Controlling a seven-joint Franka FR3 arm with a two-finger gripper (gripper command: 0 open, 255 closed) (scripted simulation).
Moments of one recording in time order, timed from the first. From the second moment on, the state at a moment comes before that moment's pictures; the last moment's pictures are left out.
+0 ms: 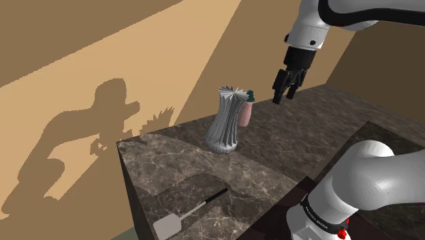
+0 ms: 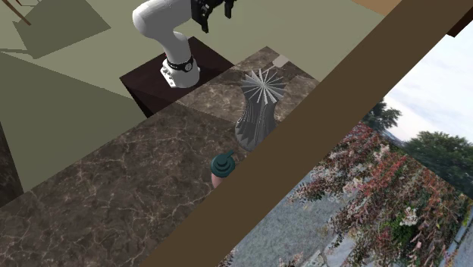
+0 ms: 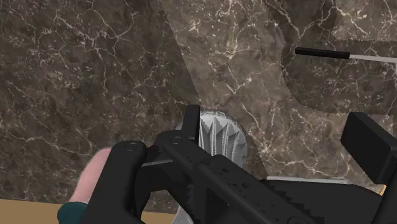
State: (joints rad) arm 0.00 -0.81 0.01 -2.43 0.05 1.52 0.00
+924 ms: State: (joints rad) arm -0.07 -0.58 -0.11 -2.50 -0.04 1.95 -0.12
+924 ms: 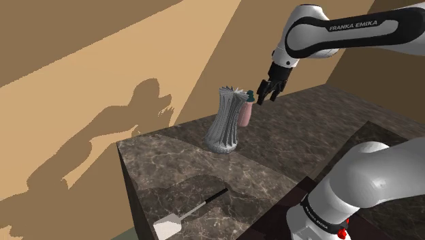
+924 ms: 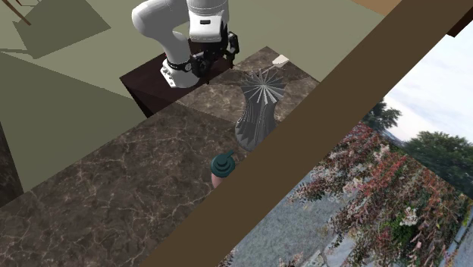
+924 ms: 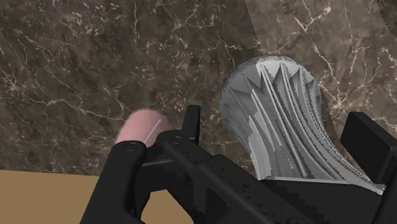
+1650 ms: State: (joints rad) arm -0.11 -0.25 -0.24 -2.40 -0.03 2.30 -0.24
